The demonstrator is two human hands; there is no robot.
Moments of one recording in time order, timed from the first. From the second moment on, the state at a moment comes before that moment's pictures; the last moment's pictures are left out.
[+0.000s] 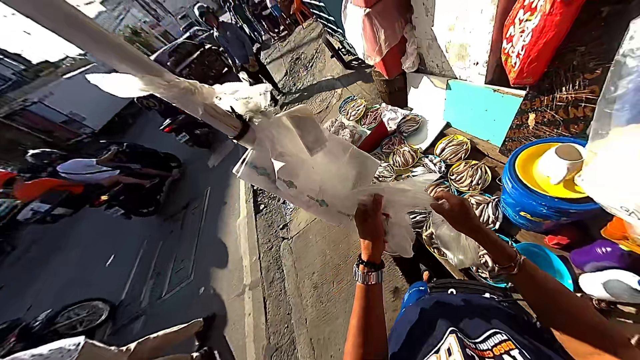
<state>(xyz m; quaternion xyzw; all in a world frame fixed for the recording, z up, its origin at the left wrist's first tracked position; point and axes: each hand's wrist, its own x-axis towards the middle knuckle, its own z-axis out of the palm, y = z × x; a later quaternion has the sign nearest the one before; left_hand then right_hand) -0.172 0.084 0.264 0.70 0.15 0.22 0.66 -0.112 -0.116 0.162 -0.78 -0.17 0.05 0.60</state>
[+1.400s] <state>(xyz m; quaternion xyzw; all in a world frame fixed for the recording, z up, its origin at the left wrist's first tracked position) -0.171 0.069 0.212 0.96 -0.02 -0.06 0.26 -0.092 -0.235 0.154 -0.83 -0.13 0.09 0.53</state>
